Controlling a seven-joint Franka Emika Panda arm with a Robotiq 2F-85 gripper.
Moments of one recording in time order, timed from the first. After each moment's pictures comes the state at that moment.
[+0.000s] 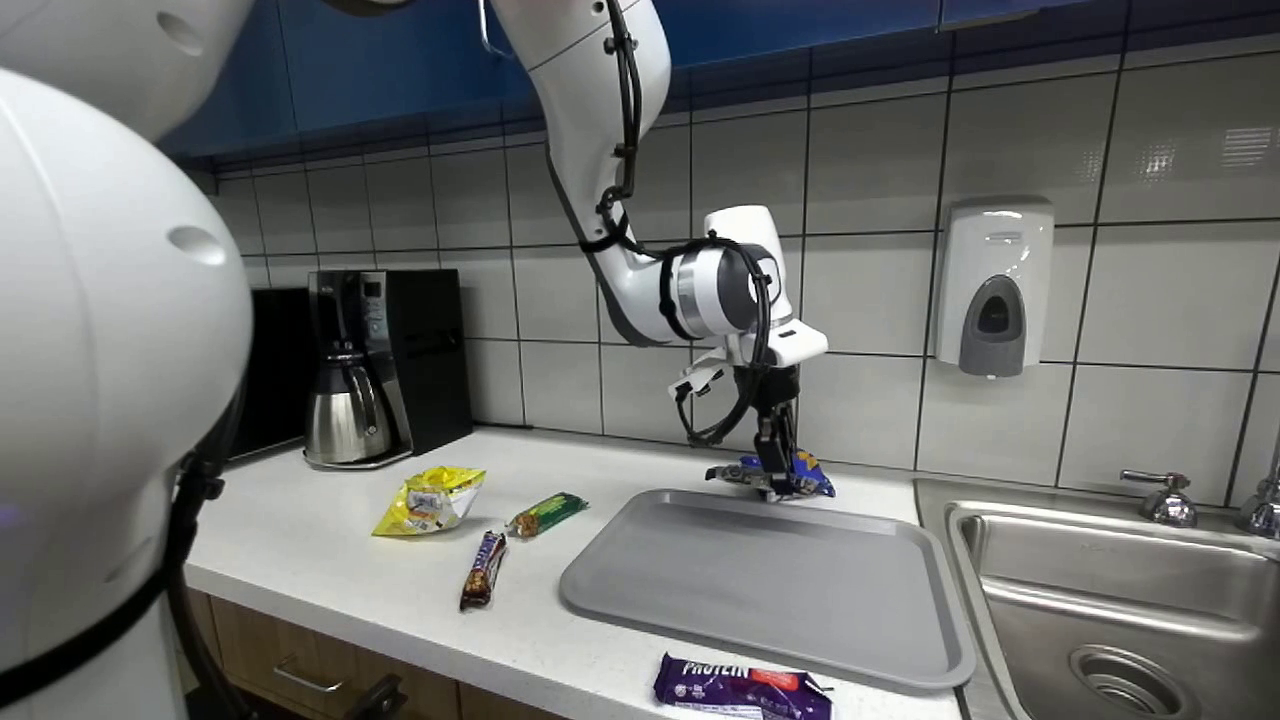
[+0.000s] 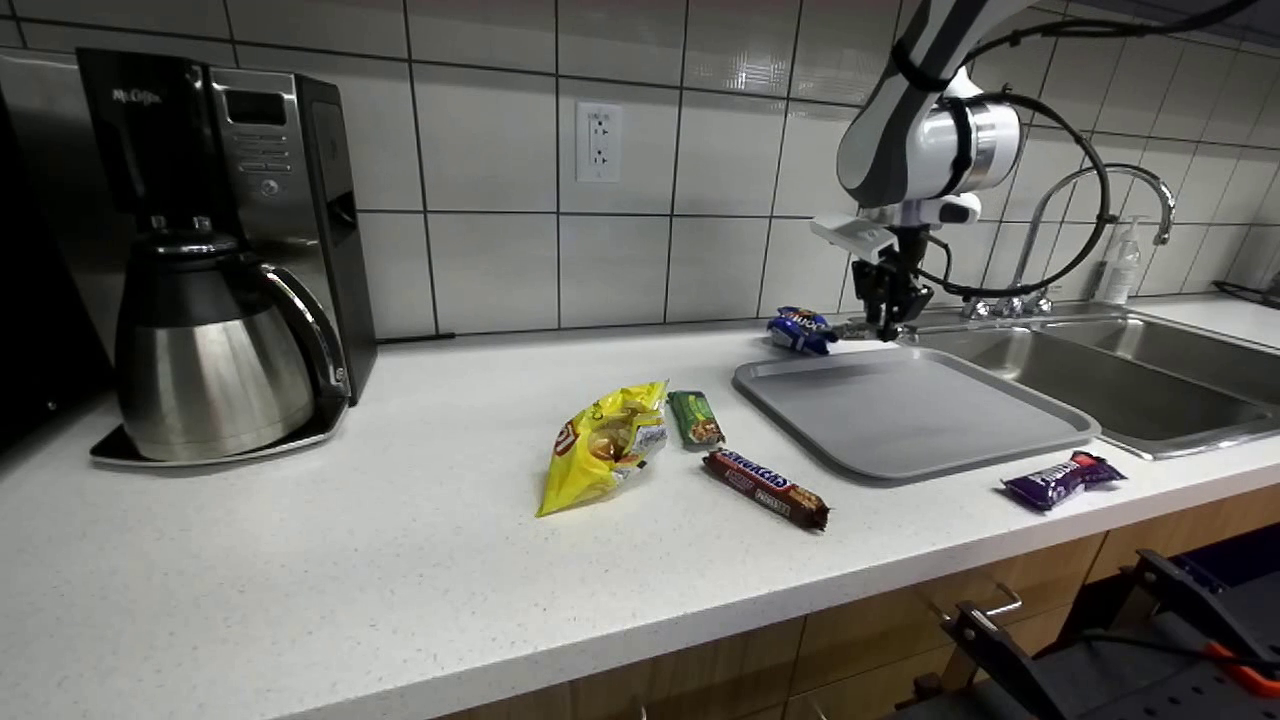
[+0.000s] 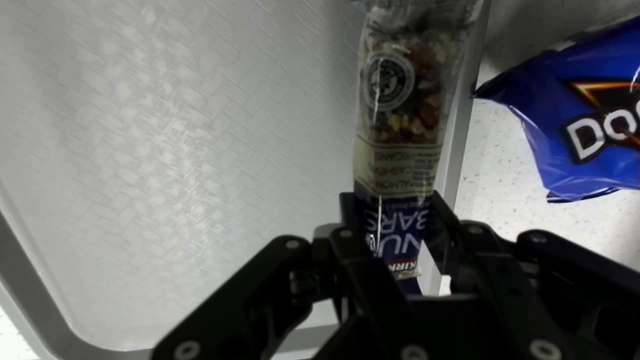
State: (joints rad) arm 0.06 0.52 -0.33 -2.02 -0.01 2.67 1.31
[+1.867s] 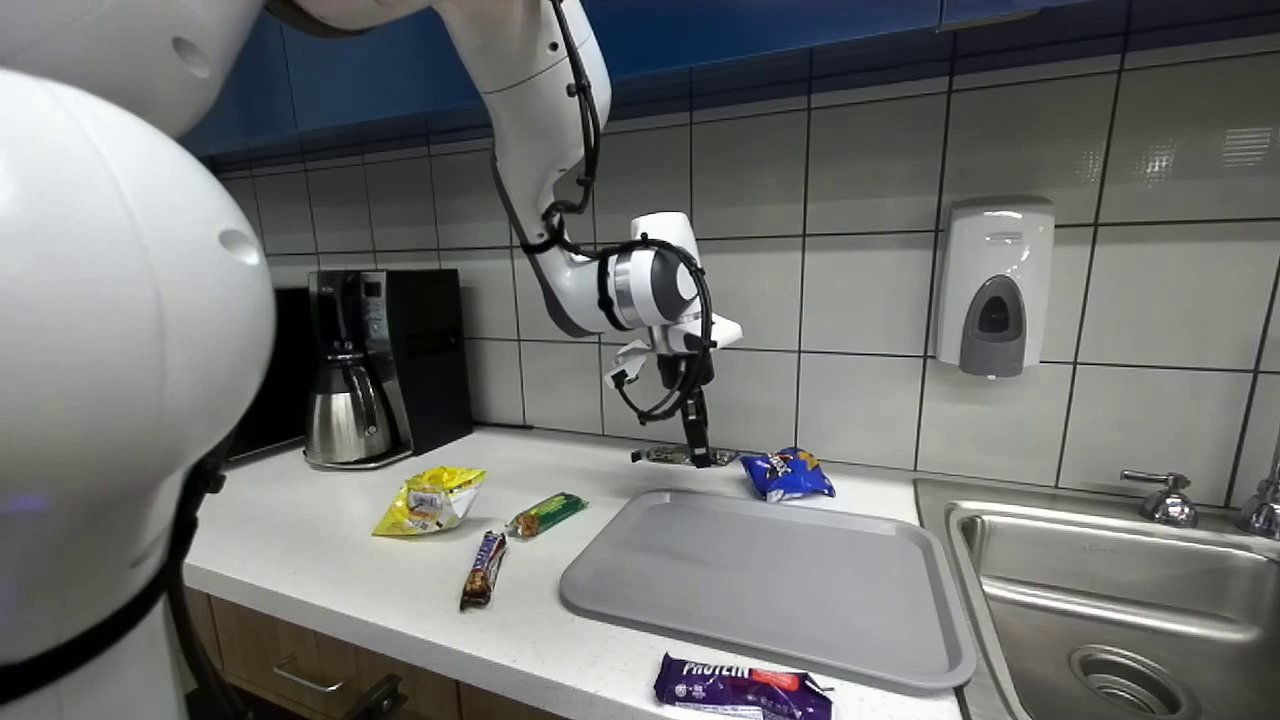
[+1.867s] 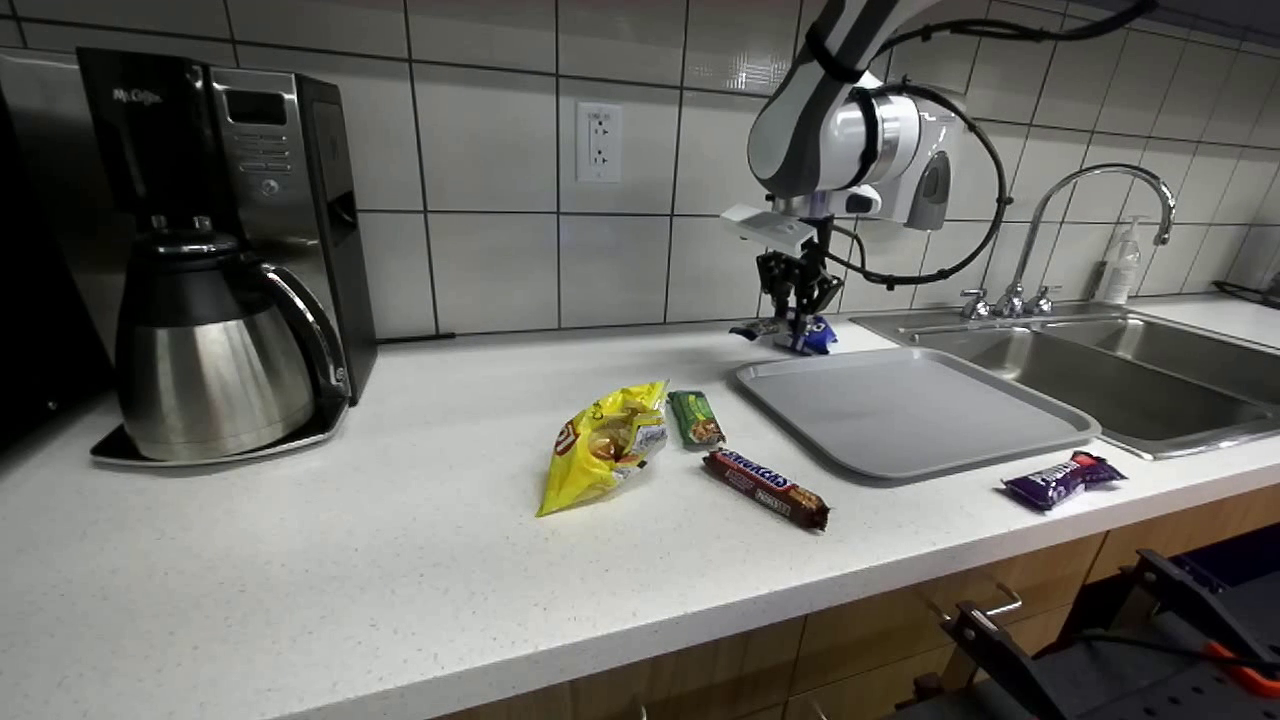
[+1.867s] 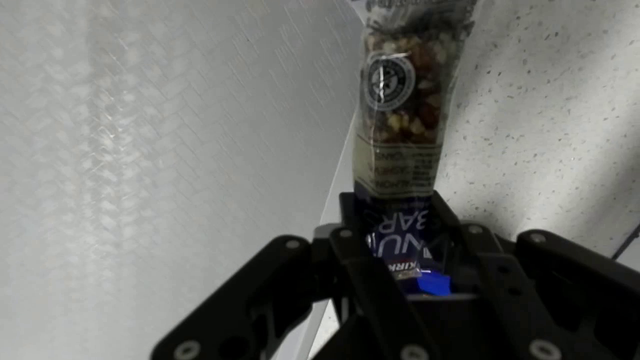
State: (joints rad) arm 0.16 0.57 -0.23 -1.90 -0.04 2.61 1.22
